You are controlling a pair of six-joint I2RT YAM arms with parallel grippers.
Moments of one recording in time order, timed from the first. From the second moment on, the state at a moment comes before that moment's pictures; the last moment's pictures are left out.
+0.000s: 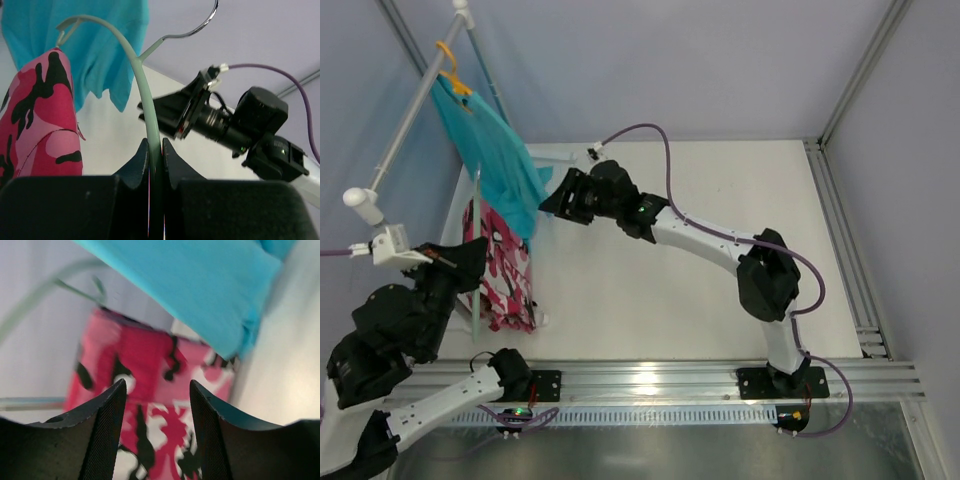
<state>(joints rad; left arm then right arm) -0.92 0.41 1.23 -0.89 -0.85 -0.66 0.91 2.05 1.83 -0.04 -0.16 1.05</state>
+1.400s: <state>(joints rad) -0.67 0.92 1.16 0.24 -1.37 0.09 0.88 1.59 1.28 -0.08 -0.17 0.87</state>
